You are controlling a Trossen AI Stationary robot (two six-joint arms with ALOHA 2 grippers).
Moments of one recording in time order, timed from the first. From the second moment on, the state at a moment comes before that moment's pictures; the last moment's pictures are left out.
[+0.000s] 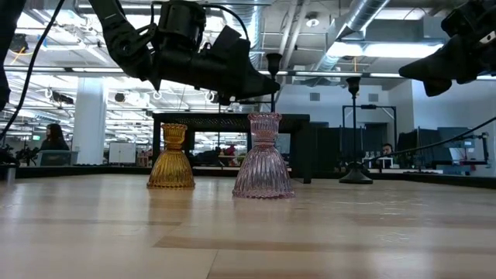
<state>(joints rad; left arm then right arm) 0.12 1.57 0.74 0.91 -0.07 0.06 0.27 0.01 0.16 -0.30 0.45 0.07</state>
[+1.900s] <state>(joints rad) 0.44 1.08 1.00 0.27 -0.20 0.09 0.27 0.01 0.16 -0.30 0.45 0.07</state>
